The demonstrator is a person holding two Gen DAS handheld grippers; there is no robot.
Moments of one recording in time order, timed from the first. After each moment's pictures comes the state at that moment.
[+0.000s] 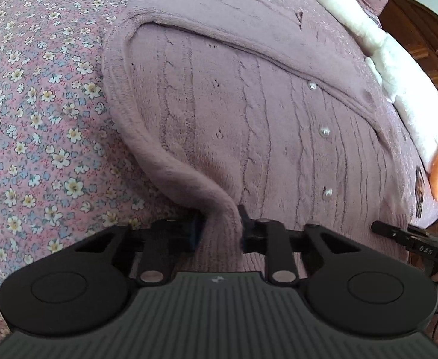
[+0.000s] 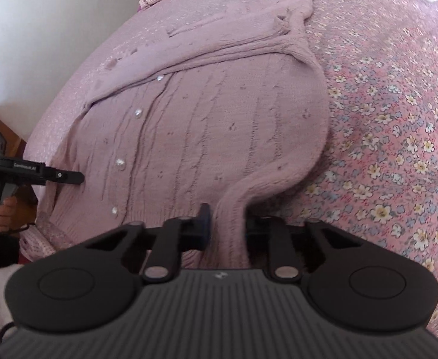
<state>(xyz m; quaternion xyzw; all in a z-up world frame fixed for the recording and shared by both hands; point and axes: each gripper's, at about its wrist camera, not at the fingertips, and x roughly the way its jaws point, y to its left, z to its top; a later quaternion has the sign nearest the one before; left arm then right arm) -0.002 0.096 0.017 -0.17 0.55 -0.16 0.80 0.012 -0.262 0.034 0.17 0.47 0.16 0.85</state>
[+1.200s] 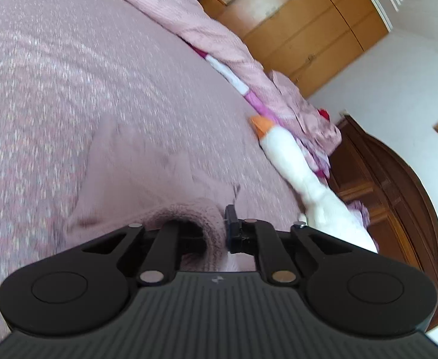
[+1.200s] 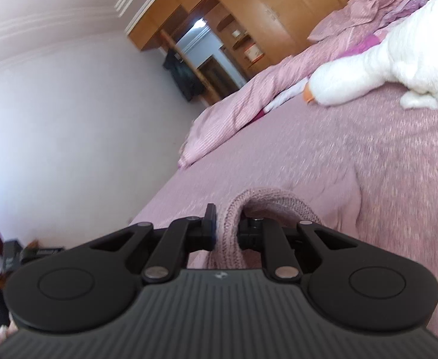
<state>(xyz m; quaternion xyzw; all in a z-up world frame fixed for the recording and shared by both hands) 0.071 0.141 0.139 -0.34 0.32 -0.15 0.87 0.110 -0.296 0.111 0.30 0.18 0.16 0.92</state>
